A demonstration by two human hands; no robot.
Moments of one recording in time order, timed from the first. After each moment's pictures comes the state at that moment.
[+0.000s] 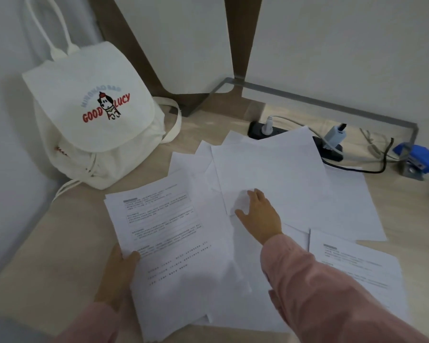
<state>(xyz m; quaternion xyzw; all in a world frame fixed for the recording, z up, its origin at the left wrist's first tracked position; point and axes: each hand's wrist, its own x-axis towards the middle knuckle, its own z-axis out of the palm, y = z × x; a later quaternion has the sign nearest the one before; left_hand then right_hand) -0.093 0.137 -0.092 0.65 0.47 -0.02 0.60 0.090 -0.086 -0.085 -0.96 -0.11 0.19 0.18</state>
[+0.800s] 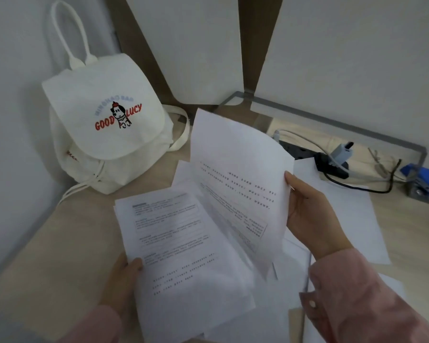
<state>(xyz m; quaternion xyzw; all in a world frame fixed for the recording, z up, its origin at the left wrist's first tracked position) -0.087 0.123 -0.075 0.58 0.51 -0.02 0.63 0.108 -0.110 0.040 -0.45 0.08 0.34 0.82</state>
